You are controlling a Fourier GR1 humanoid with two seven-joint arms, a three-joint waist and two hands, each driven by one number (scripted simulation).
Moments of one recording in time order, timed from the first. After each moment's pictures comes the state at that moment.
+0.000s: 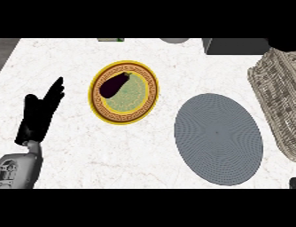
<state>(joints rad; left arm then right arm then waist) -0.21 0.19 0.09 -1.42 -0.14 -0.04 0.25 -0.98 -0.25 -0.22 -1.81 0.70 0.48 0.88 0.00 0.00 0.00</state>
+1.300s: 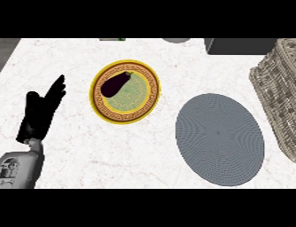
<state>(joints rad) -0.22 0.18 0.09 -1.43 -0.14 -0.04 0.27 -0.78 -0.79 -0.35 -1.13 0.81 0.38 0.24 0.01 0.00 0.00</state>
